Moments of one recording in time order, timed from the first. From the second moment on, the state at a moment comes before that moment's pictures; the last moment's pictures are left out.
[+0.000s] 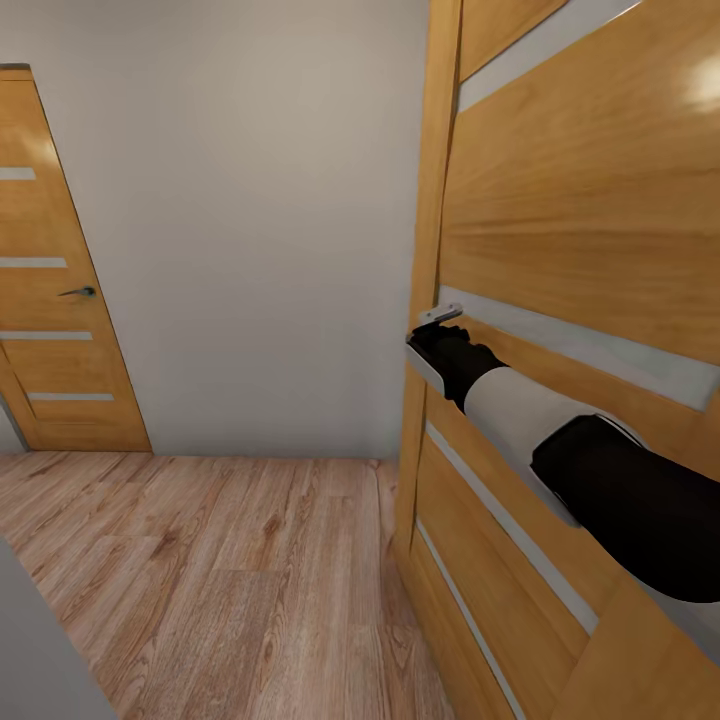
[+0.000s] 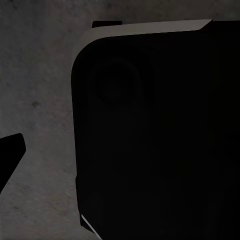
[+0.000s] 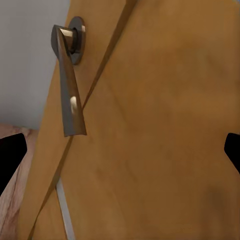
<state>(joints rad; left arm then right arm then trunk) 0.00 0.00 0.01 -0.07 -0.01 -0.01 0.00 -1.52 0.17 0.69 -0.22 -0.43 0.56 -0.46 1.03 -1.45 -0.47</state>
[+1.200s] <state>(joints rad) 0.00 0.00 0.01 -0.07 -0.01 -0.01 0.00 -1.54 0.17 0.68 -0.22 -0.42 0.57 -0.46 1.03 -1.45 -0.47</state>
